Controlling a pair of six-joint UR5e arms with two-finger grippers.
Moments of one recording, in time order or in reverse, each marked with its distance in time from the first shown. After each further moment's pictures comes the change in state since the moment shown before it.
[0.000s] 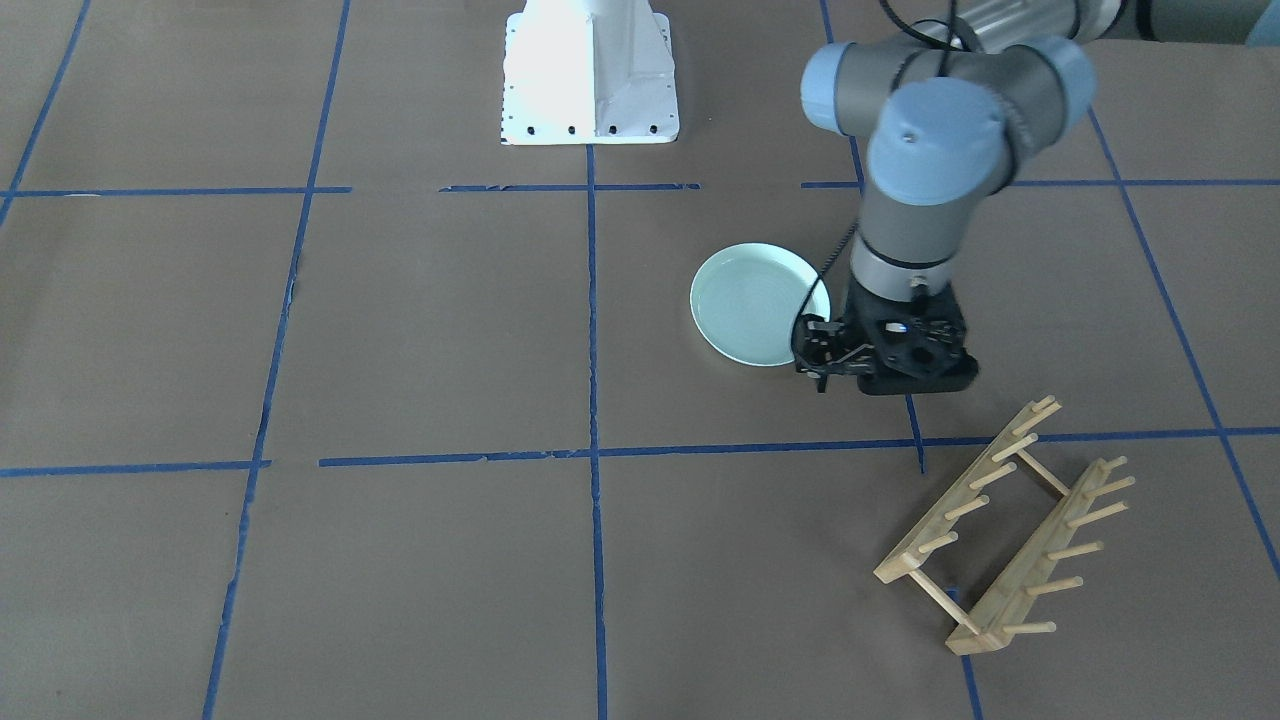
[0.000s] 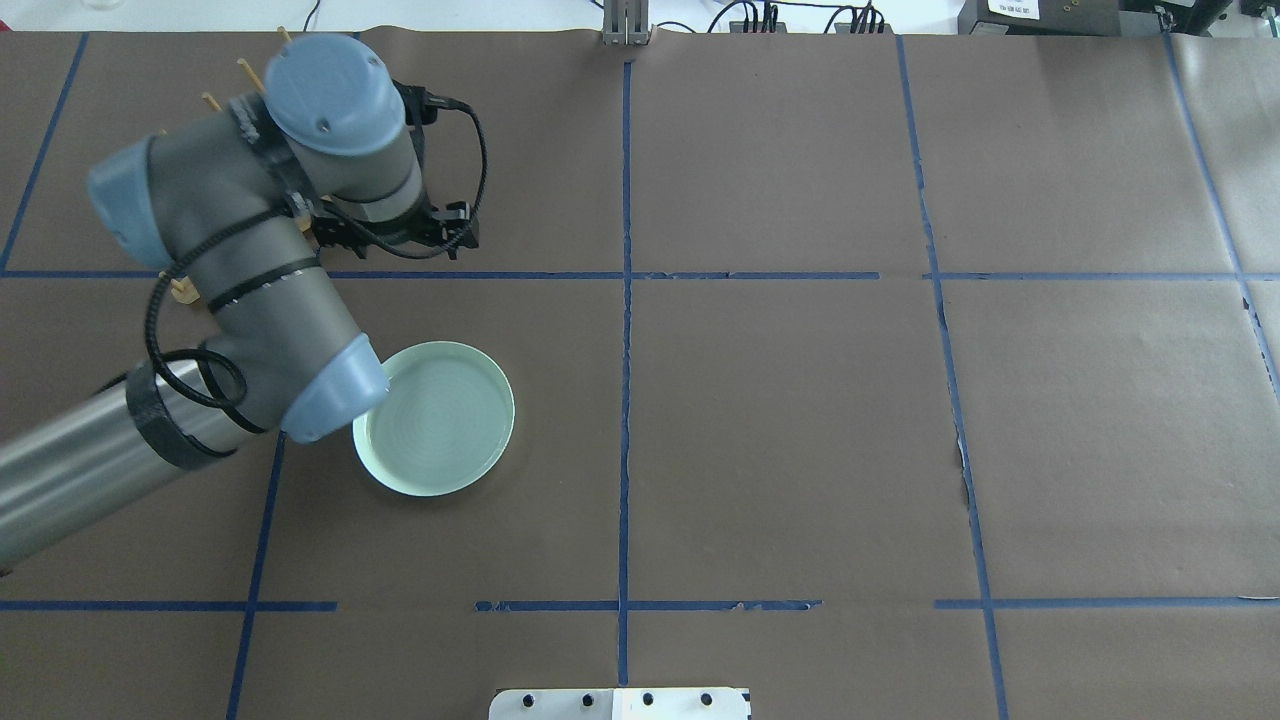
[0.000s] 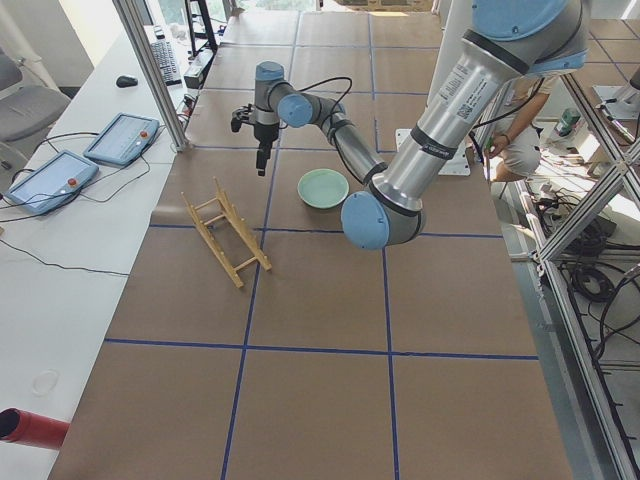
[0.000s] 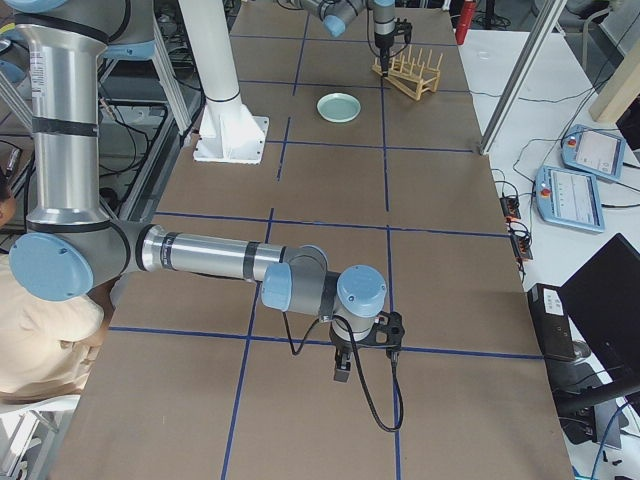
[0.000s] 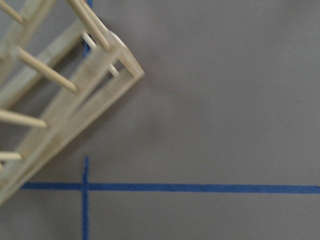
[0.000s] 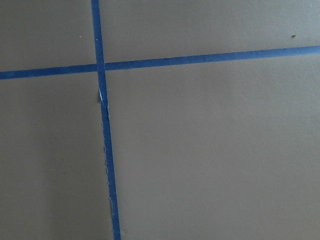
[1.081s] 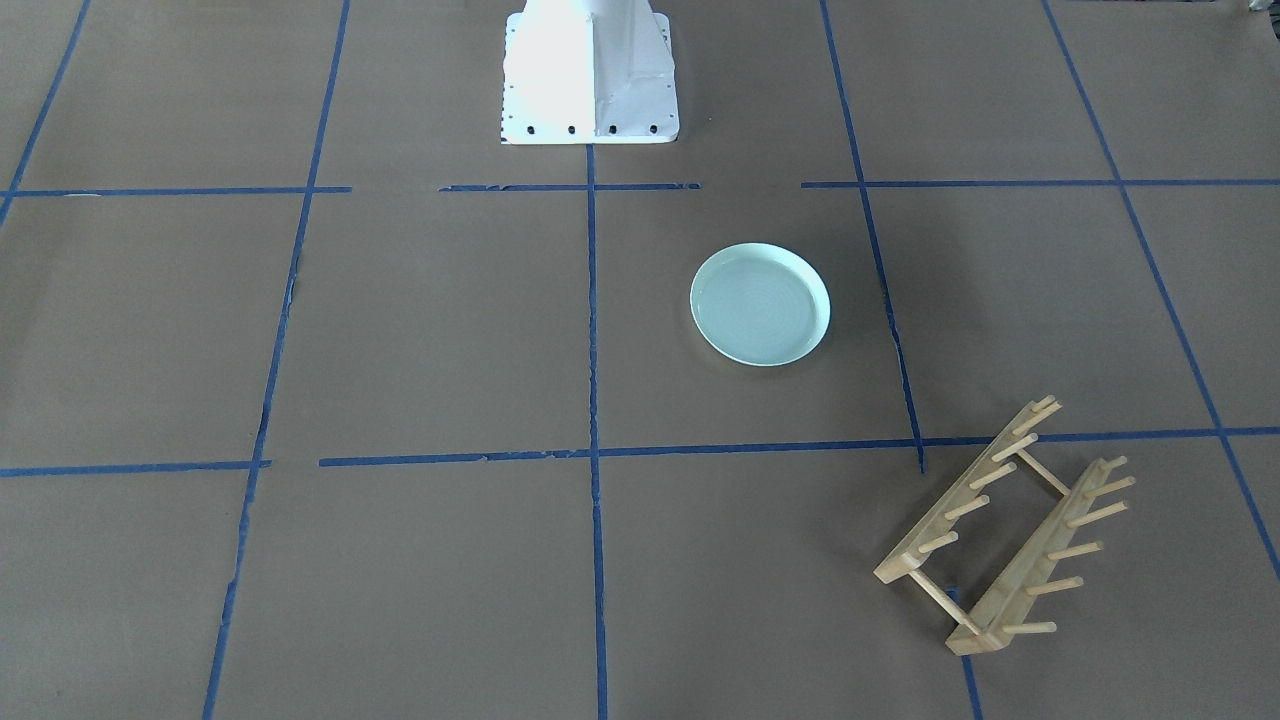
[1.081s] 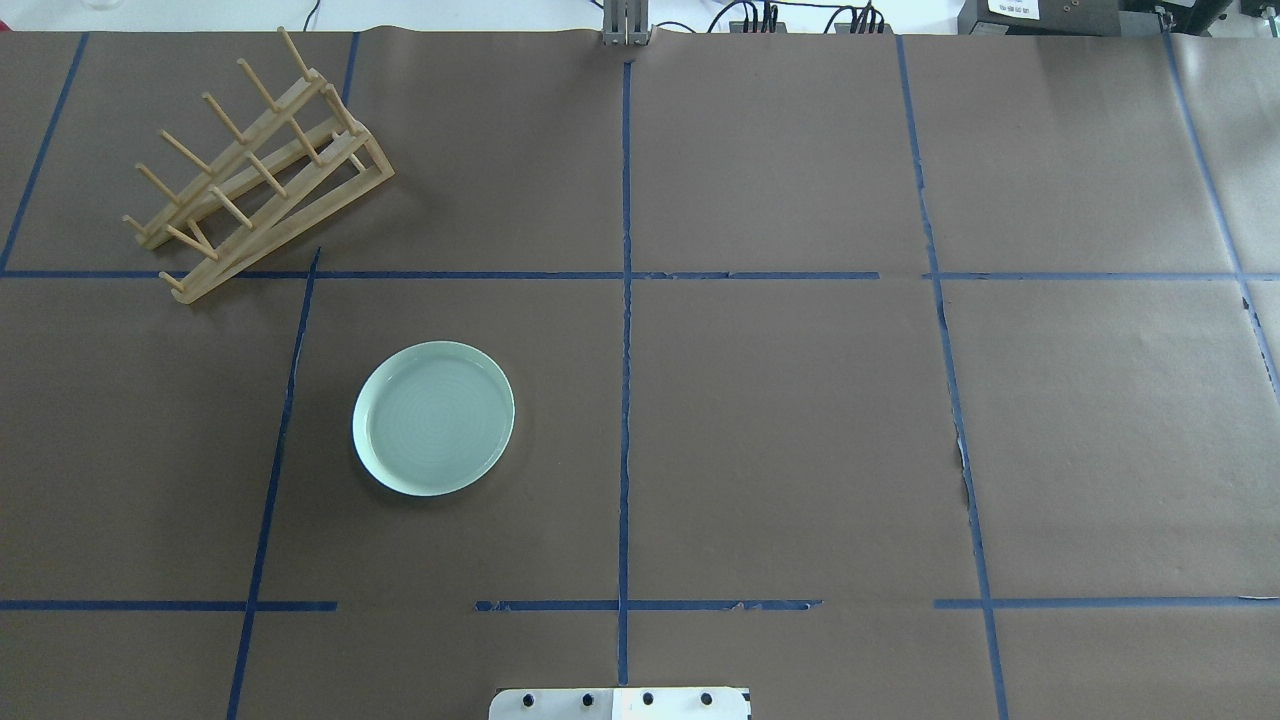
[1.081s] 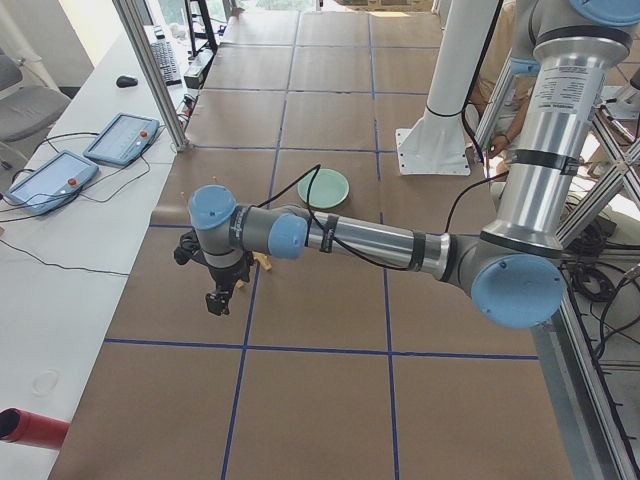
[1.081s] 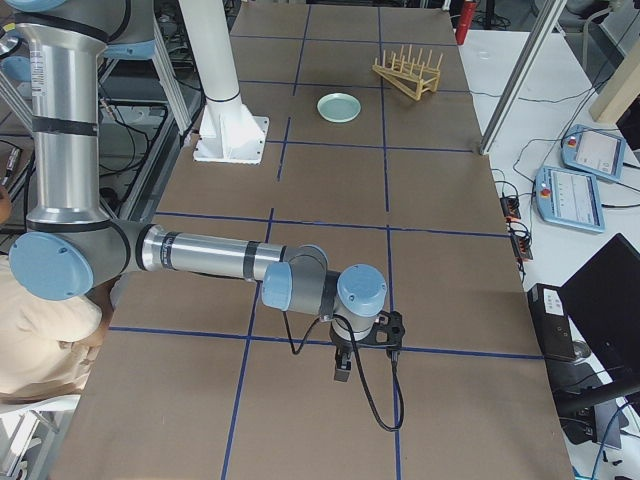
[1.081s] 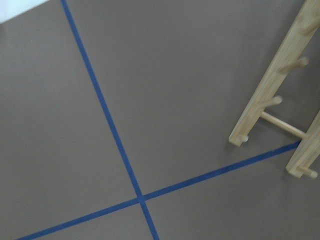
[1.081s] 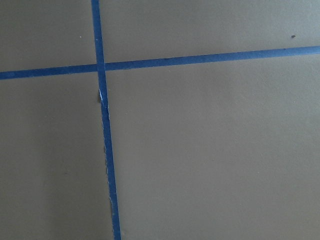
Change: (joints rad) left arm -0.568 0.450 0.134 -0.178 -0.329 0.868; right arm 0.000 0.000 0.000 0.000 0.000 0.000
